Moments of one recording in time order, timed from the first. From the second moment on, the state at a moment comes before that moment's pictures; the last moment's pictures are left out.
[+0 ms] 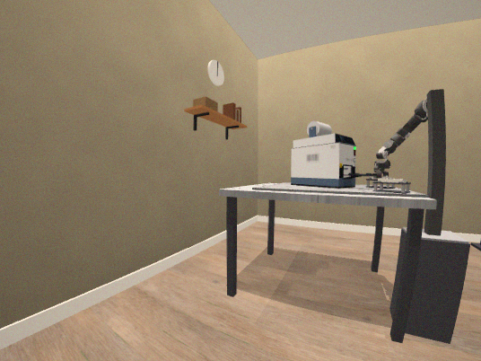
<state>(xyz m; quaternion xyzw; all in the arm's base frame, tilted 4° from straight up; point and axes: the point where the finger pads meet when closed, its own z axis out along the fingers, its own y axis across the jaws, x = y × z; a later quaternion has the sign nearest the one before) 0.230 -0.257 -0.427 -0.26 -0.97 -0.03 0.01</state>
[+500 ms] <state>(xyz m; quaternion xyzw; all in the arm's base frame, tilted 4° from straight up) 0.230 -0.257 -0.421 -0.26 -0.97 -0.03 0.01</state>
